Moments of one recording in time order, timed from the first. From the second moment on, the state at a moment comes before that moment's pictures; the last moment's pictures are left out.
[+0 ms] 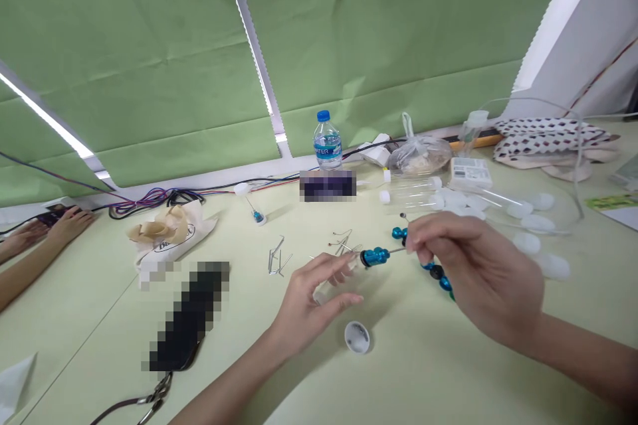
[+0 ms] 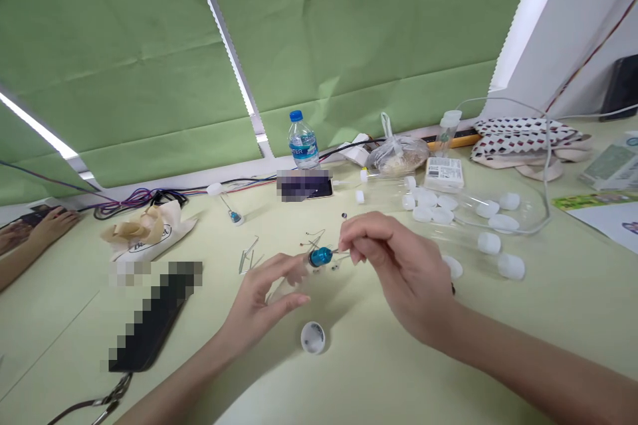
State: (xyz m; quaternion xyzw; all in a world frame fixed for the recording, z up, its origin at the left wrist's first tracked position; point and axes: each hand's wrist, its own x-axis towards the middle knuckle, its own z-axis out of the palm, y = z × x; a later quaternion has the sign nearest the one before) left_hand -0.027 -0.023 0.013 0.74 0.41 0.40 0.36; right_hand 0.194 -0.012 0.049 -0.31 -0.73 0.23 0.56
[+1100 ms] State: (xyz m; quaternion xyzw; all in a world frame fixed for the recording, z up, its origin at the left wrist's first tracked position) left_hand -0.022 -0.039 0.001 0.76 0.38 0.48 0.22; right_hand 0.176 -0.023 0.014 -0.27 -0.70 0.46 0.48
